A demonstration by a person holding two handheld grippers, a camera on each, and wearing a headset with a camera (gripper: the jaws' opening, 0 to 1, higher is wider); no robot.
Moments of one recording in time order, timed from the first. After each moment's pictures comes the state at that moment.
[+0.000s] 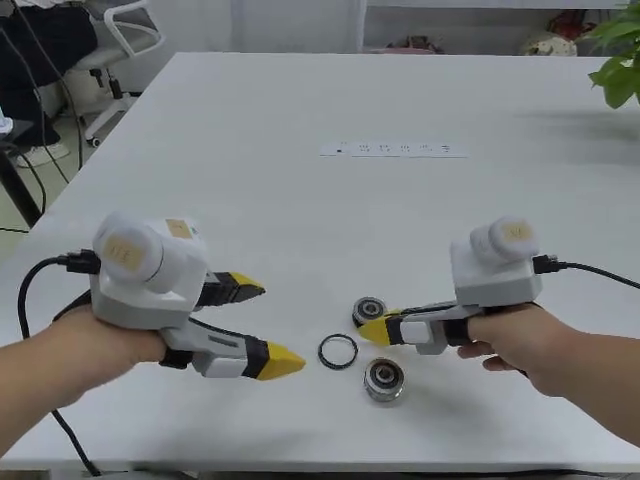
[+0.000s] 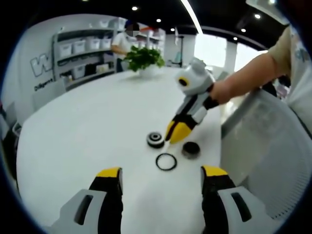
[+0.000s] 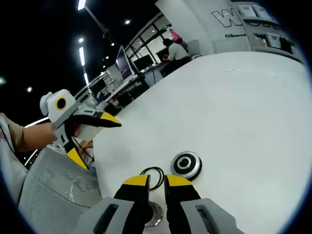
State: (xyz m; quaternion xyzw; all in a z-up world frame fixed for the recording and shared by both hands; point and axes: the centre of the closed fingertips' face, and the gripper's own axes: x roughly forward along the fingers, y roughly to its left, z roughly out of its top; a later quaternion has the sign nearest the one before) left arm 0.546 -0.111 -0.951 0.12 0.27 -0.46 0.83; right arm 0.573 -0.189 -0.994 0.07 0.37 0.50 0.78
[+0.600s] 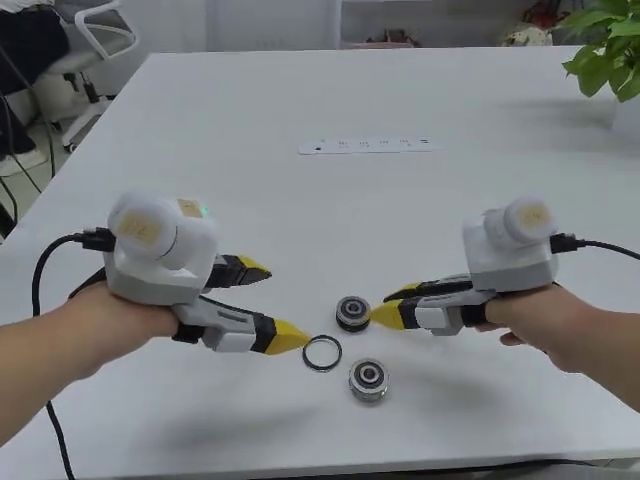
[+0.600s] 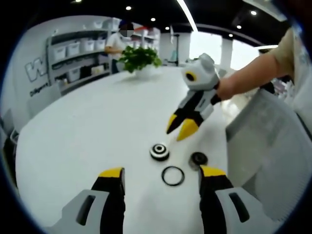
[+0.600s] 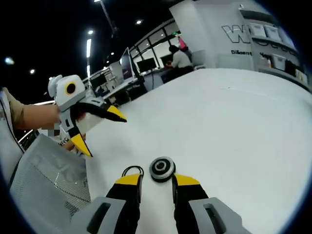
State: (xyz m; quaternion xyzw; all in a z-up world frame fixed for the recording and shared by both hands) left arm 0.575 -0.138 -0.948 0.13 0.27 -0.48 0.82; right arm 0.594 -0.221 -0.988 0.00 0.33 0.50 0.80
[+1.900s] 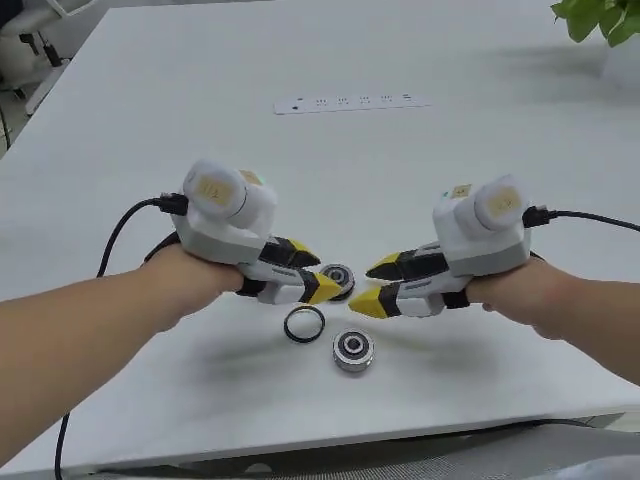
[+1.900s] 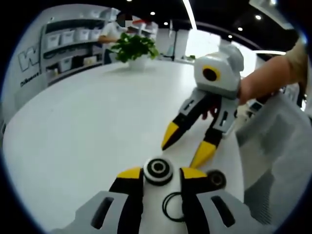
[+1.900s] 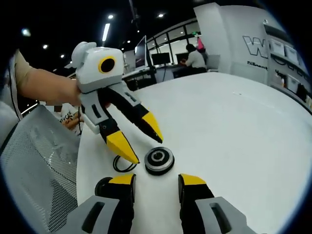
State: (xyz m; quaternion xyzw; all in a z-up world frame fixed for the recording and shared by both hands) left arm 0.605 -0.202 -0.996 0.11 0.30 -0.51 0.80; right arm 0.590 -0.216 -1.009 -0.08 0.30 0.53 0.79
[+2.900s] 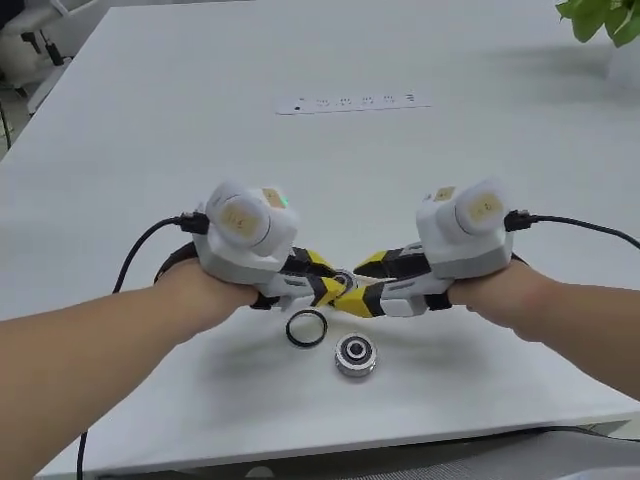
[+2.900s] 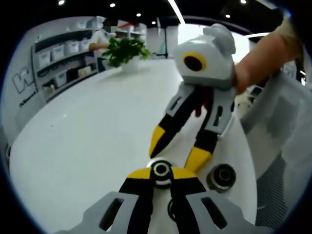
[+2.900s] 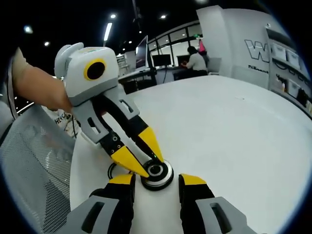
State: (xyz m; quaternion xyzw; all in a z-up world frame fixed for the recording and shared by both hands) left arm 0.608 -0.205 -1.003 0.18 0.26 -0.51 0.80; right arm 0.602 -0.194 -1.013 -0.09 0.29 0.53 0.79
